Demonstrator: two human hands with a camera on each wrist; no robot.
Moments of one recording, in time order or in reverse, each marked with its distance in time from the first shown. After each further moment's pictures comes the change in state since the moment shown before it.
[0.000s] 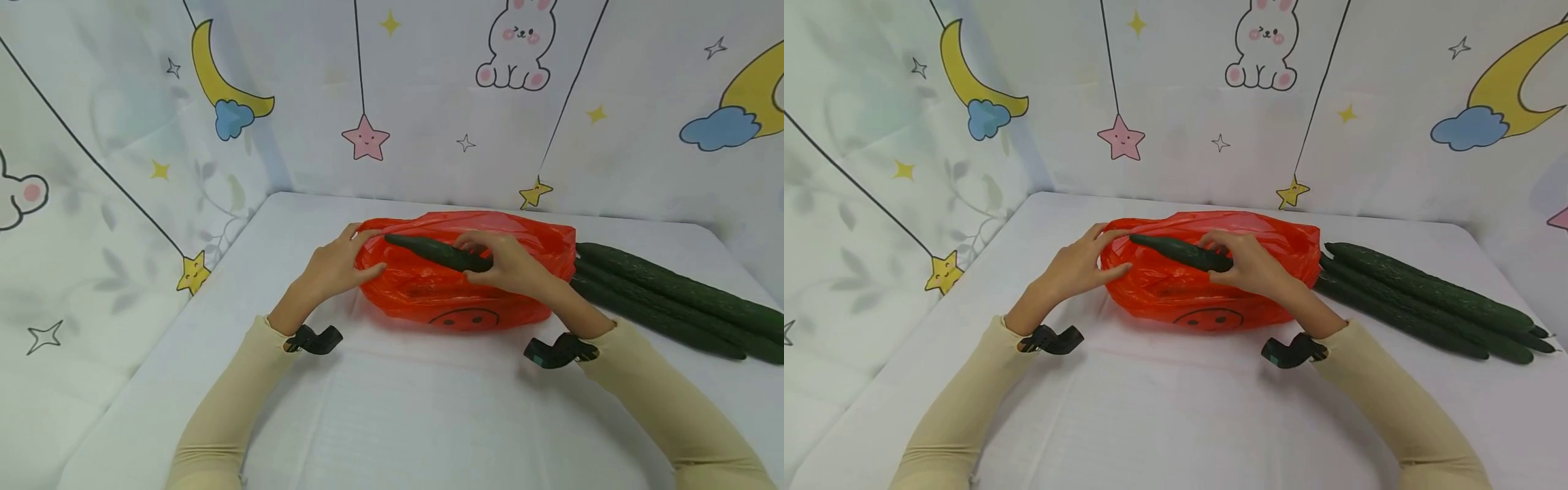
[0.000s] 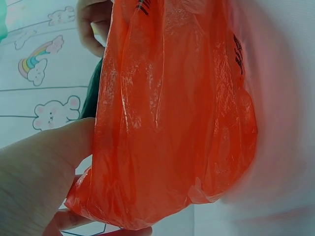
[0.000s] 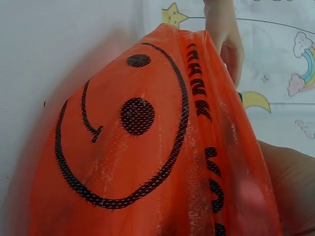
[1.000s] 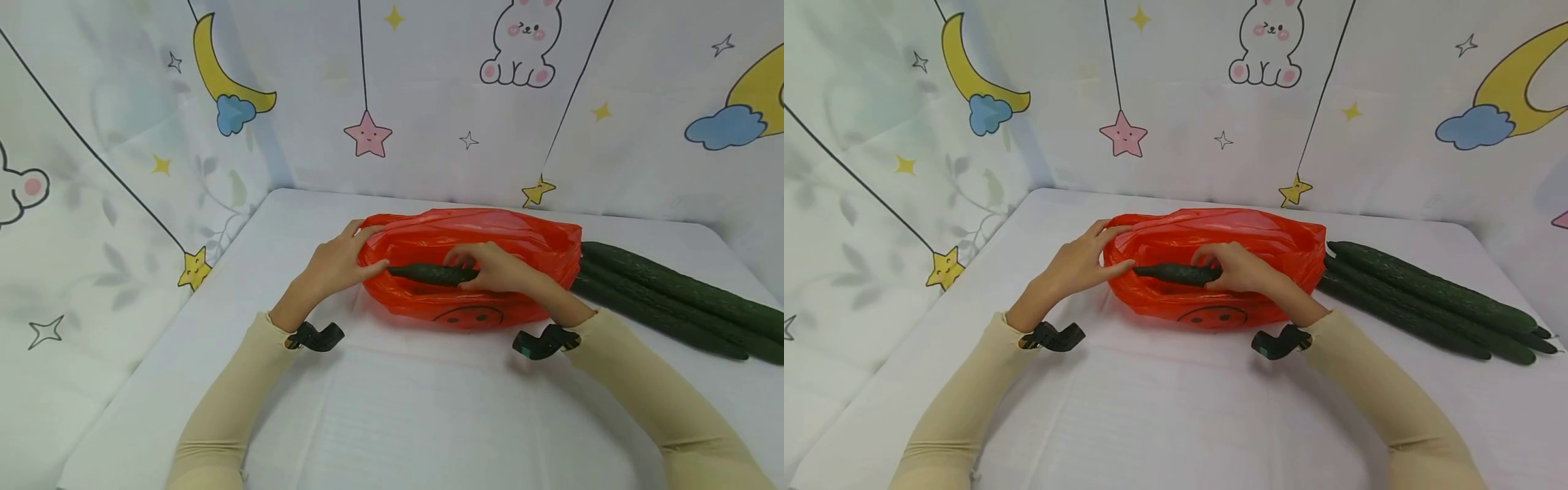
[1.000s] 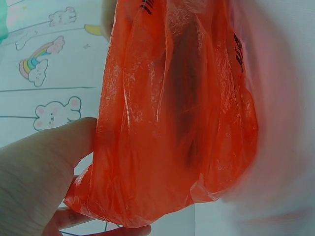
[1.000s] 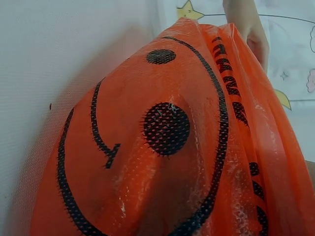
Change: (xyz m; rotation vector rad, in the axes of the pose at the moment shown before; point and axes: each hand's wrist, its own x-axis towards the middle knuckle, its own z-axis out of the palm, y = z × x) left_hand 0.001 0.000 -0.001 -0.021 0.011 0.015; right_hand 0.017 0.013 0.017 0.004 -0.255 0.092
